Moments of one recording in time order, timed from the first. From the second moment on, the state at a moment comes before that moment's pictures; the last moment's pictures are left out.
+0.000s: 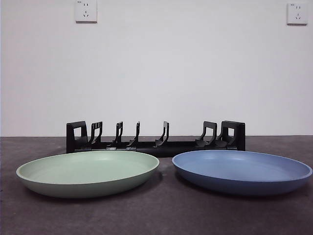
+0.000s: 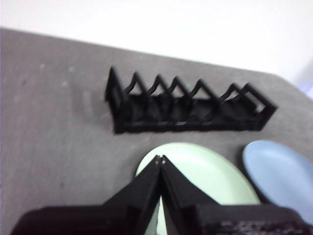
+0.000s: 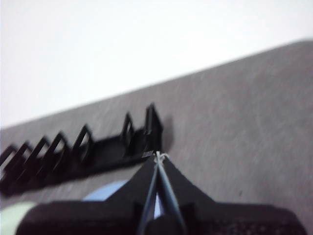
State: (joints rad) left arm 0.03 0.14 0.35 -0.43 0.36 -0.23; right arm -0.09 0.22 0.44 -0.39 -0.22 0.26
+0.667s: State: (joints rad) left arm -0.05 0.46 0.86 -0.78 0.63 -0.05; right arm -0.03 0.69 1.13 -1.12 -0.44 -0.04
